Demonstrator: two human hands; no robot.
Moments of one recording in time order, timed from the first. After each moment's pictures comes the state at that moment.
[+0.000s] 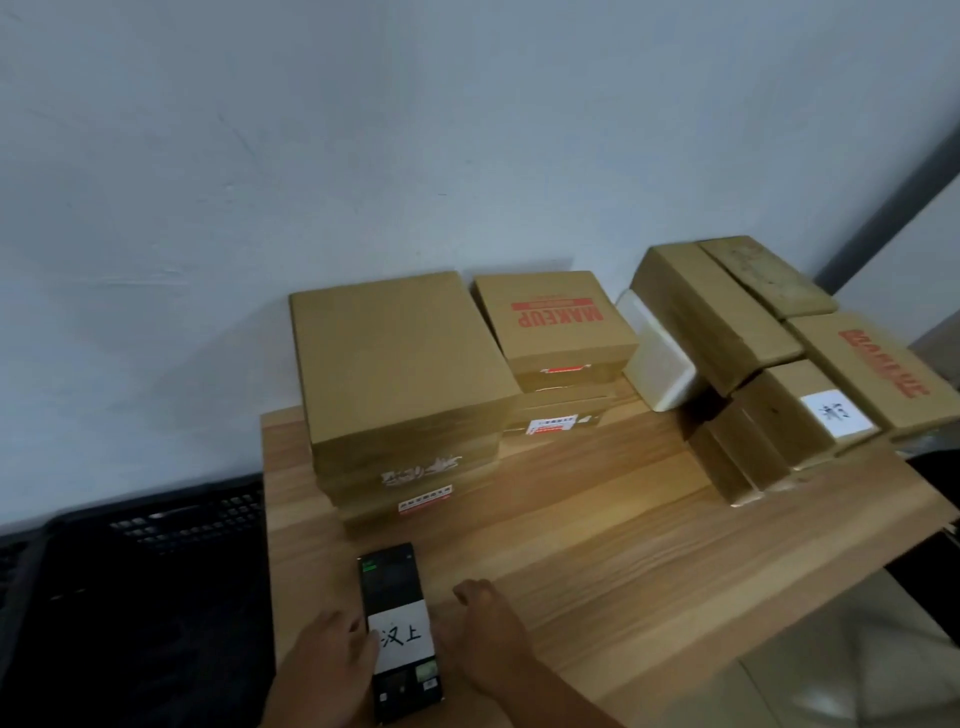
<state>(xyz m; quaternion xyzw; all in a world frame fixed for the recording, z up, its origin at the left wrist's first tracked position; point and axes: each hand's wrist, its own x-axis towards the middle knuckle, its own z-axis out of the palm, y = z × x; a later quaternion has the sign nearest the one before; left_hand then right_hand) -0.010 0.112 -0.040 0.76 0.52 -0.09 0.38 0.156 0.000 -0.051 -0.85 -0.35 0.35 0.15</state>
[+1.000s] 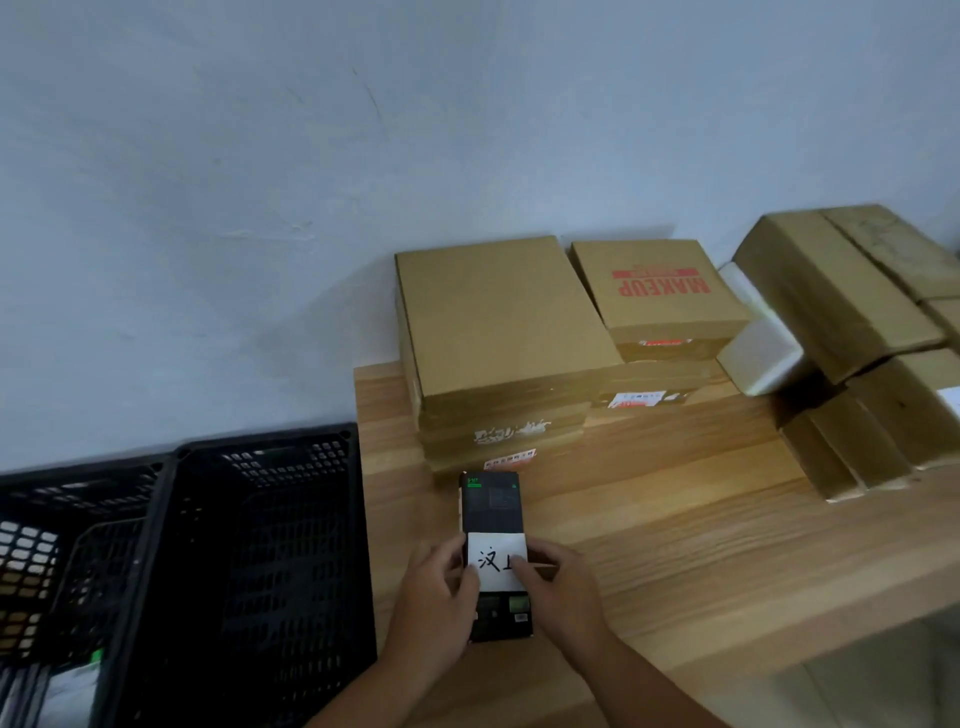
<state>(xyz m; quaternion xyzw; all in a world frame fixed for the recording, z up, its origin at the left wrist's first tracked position) -0.014 0.089 -0.023 0.67 0.49 0.13 0.54 0.129 0.000 -0.046 -0.81 -0.22 0.36 0.42</state>
